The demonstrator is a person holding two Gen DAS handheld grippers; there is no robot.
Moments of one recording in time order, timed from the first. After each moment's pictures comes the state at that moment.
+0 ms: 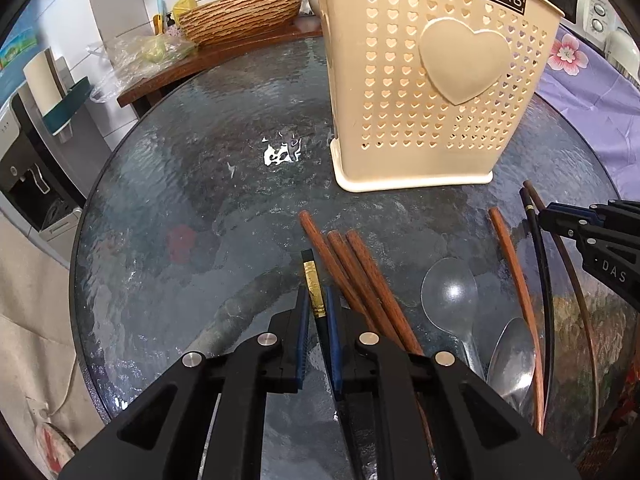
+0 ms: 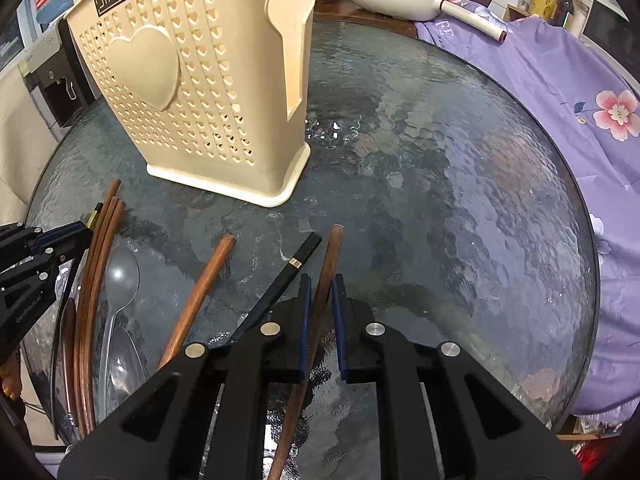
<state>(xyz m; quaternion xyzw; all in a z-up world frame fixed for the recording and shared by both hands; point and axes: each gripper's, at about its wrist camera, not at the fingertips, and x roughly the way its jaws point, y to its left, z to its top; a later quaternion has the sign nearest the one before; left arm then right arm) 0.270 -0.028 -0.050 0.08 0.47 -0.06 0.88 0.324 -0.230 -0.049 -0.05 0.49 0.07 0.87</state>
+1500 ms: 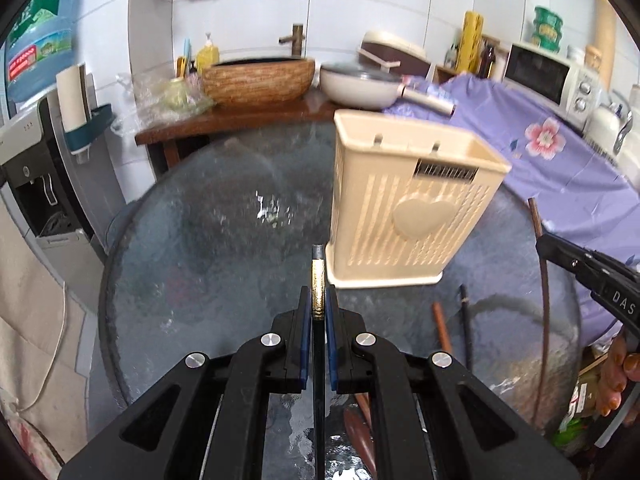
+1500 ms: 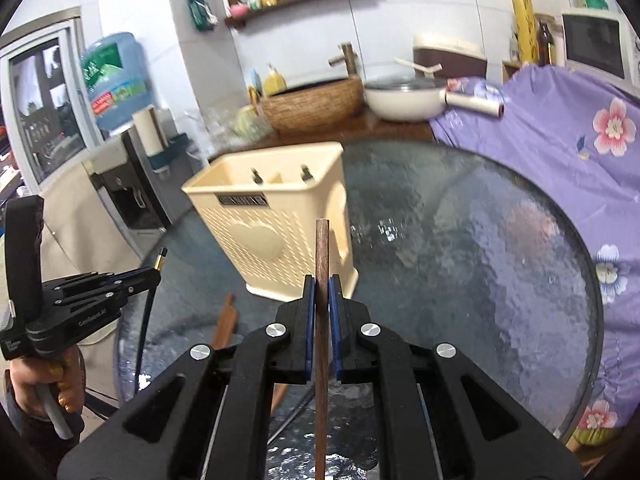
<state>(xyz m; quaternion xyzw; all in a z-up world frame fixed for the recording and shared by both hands) 0.250 -0.008 0.040 0.00 0.37 -0.09 0.93 0.269 -0.253 0.054 0.07 0.31 0.16 0.93</state>
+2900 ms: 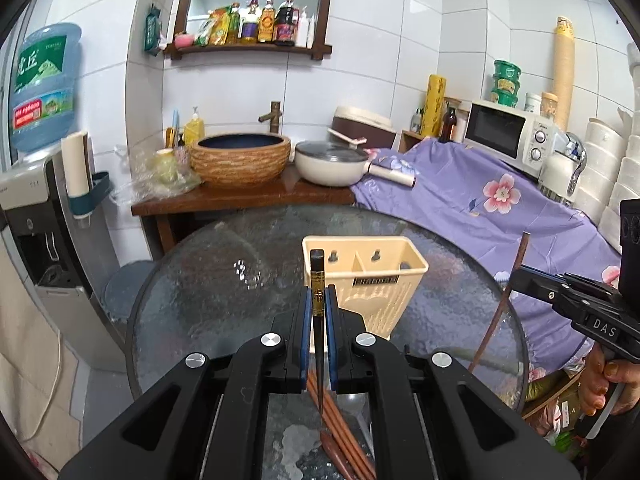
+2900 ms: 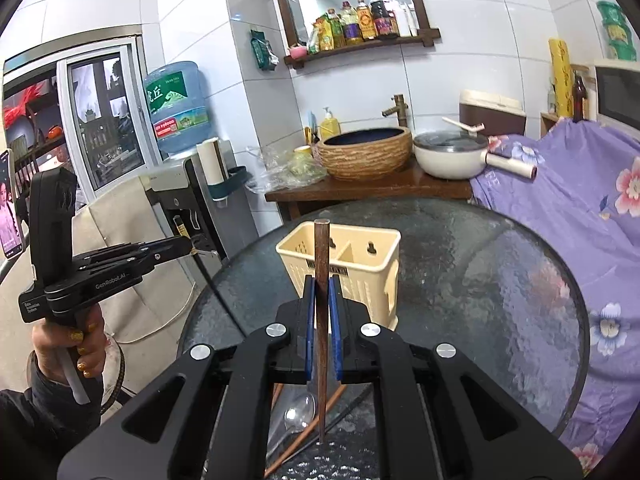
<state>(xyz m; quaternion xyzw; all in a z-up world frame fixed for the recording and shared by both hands) 0.200 -0.002 0.138 -0.01 0.26 -0.13 0.96 0.215 -0.253 0.144 0.05 0.24 0.24 0.94</state>
